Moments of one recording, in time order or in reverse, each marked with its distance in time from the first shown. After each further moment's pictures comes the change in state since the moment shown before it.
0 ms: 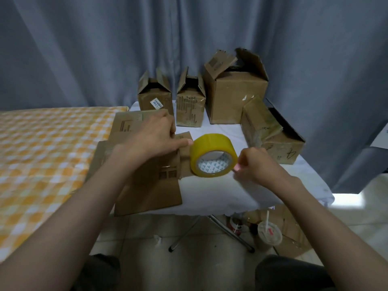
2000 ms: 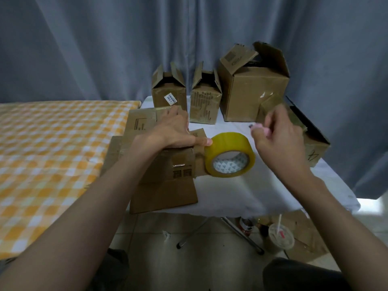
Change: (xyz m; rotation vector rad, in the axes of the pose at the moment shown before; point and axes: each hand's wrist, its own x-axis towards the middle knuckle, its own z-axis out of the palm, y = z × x) left_hand 0.023 -0.014 0.011 -0.015 -0.130 -0.049; right_hand -0.011 -0.050 -0.029 0.345 0.605 -0.093
